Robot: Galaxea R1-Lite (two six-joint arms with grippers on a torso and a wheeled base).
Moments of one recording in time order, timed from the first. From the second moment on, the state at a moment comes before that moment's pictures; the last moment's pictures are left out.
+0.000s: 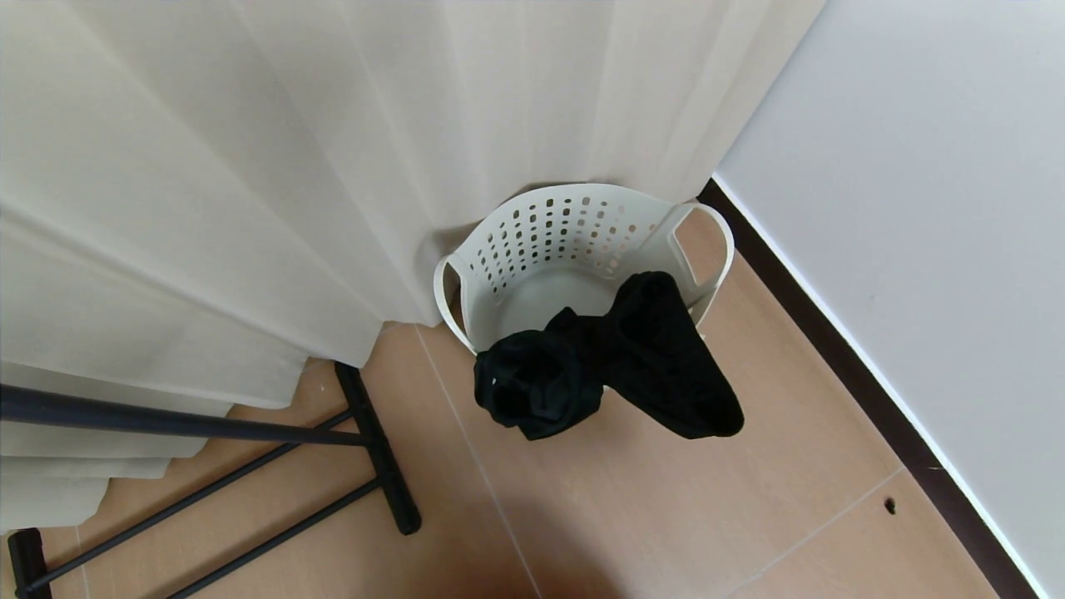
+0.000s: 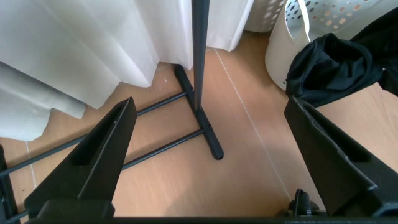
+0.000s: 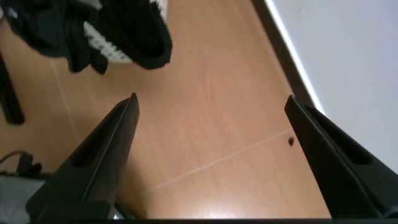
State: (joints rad) left arm 0.00 0.00 0.00 -0.03 0.07 -0.03; right arm 0.04 0.19 0.00 -0.09 -0.03 -0.04
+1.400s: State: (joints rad) left arm 0.00 0.00 0.00 -0.03 0.07 -0.03; right arm 0.33 1.49 -0.80 -0.35 -0.04 -0.58
